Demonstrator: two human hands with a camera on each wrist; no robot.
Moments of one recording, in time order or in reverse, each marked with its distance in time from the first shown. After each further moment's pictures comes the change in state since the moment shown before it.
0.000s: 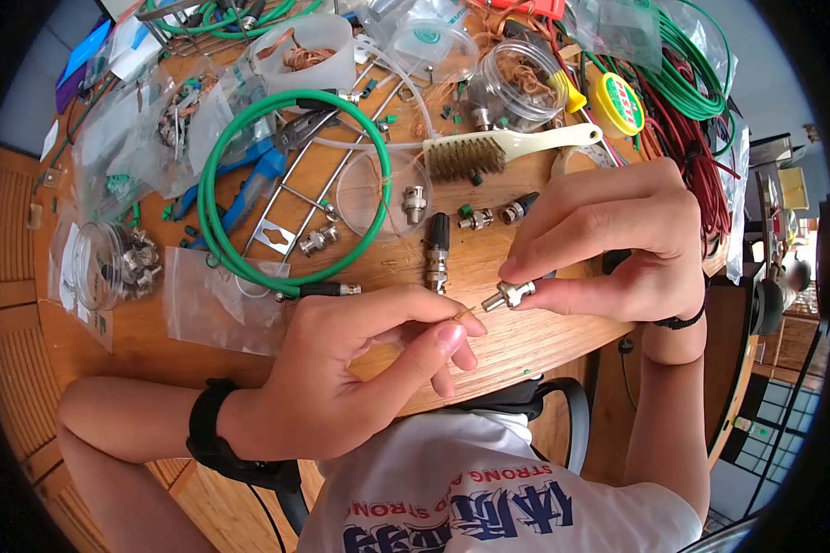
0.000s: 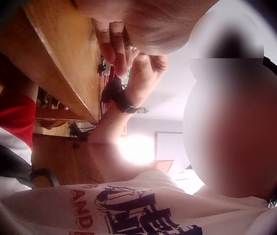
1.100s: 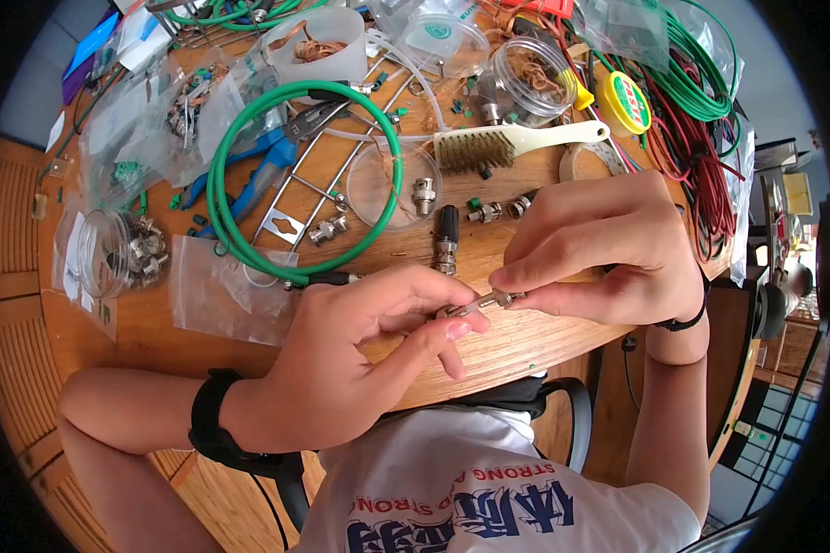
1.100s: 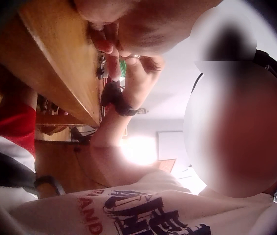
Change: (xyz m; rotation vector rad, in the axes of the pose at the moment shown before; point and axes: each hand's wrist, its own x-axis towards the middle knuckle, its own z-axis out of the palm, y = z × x) left_hand -0.001 -0.014 -0.001 -0.033 0.001 0.031; right_hand -0.004 0.002 0.006 -0.002 -0.071 0.009
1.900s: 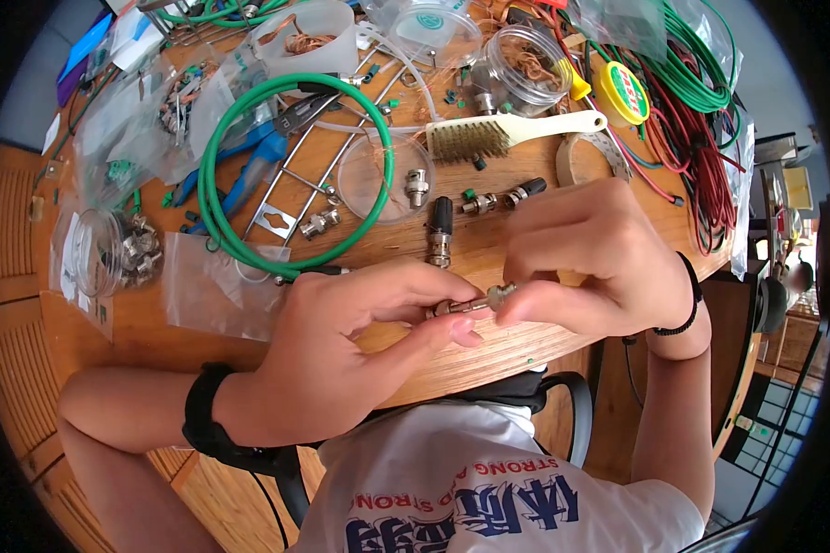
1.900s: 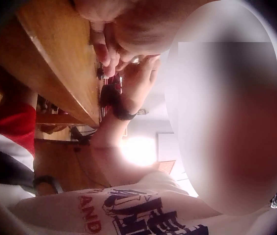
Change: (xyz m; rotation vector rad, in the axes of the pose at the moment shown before) left_hand 0.004 0.002 0.001 0.139 0.080 0.019; right_hand 0.002 -0.009 -0.007 -0.161 -0.322 0.120
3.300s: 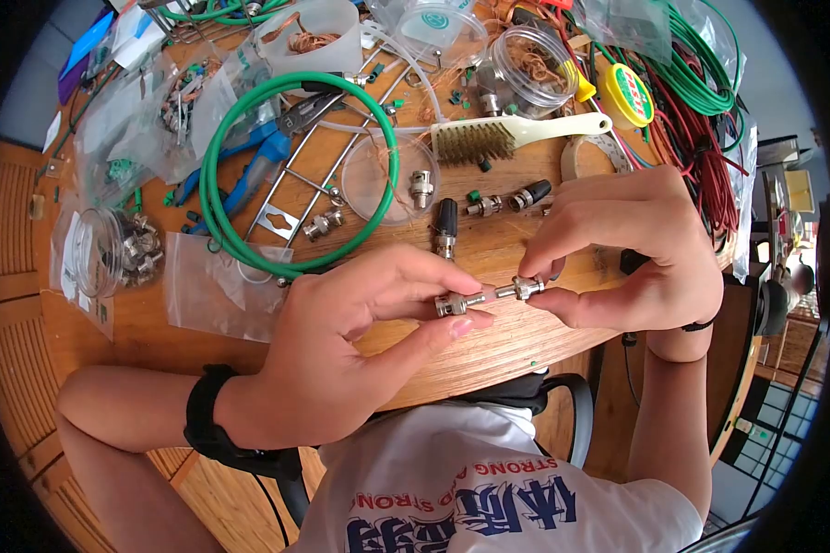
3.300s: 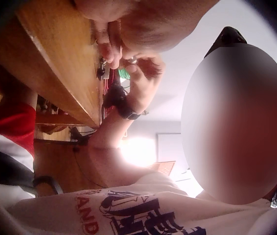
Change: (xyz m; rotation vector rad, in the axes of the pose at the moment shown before) left_hand 0.001 -0.002 -0.002 -0.080 -0.046 0.057; right_hand -0.007 0.000 0.007 0.148 0.340 0.039
